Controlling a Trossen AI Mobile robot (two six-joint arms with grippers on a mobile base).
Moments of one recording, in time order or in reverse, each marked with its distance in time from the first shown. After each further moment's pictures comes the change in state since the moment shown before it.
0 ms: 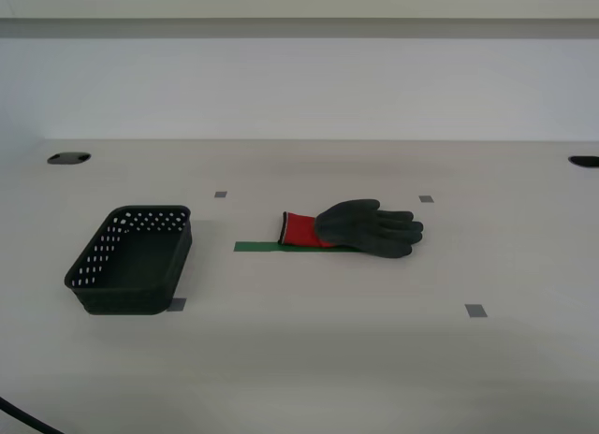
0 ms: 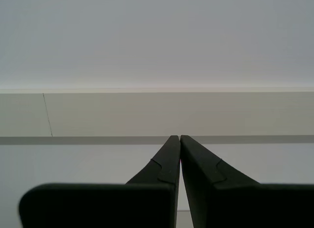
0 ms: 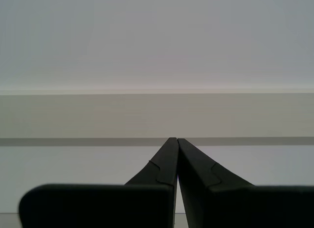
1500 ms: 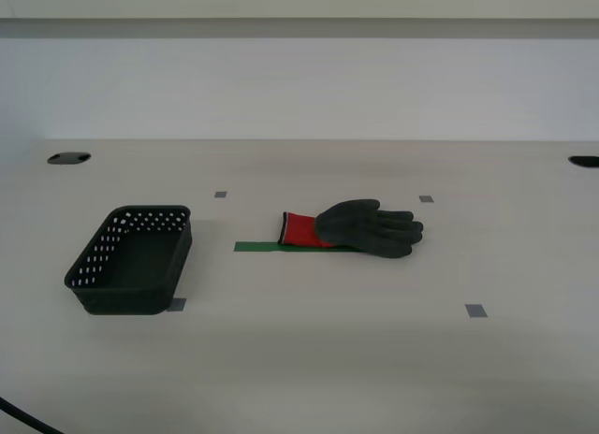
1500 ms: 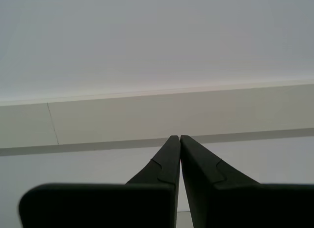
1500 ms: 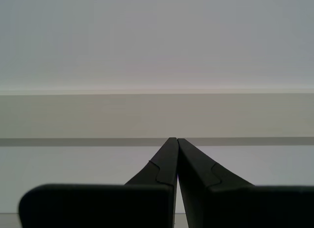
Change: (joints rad) arm 0 0.000 0.000 0.000 0.000 0.000 0.000; arm 1 0.000 0.000 0.004 0.000 0.000 0.070
